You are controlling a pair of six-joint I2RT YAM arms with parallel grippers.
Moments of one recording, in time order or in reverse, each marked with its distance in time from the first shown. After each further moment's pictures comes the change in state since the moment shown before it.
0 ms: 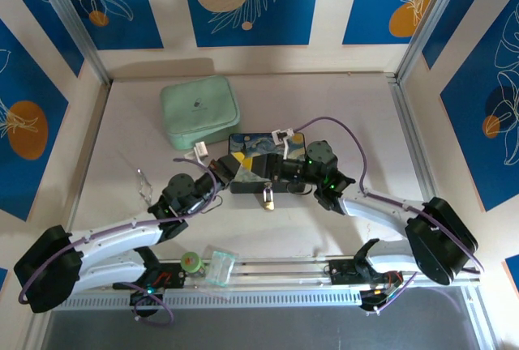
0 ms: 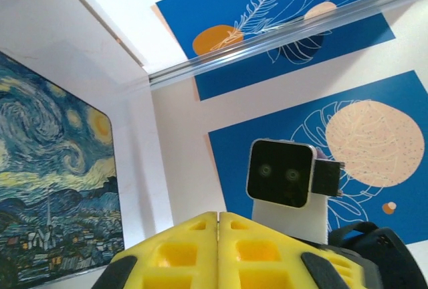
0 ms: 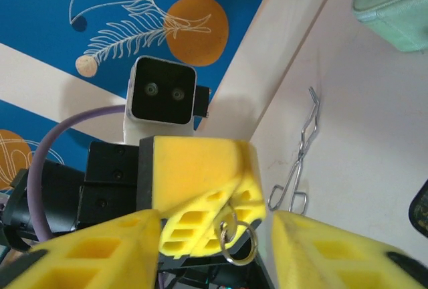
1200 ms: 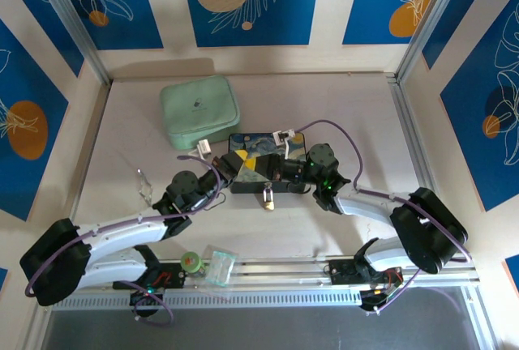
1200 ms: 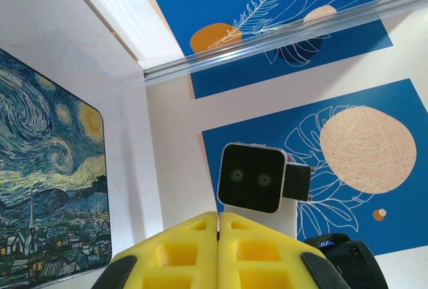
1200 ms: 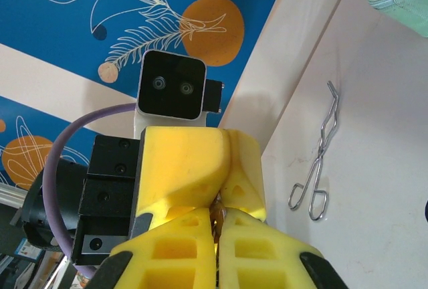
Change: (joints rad) left arm 0.002 0.066 0.025 0.035 0.014 -0.053; right arm -0.023 0.084 -0.051 0.207 -0.065 0.120
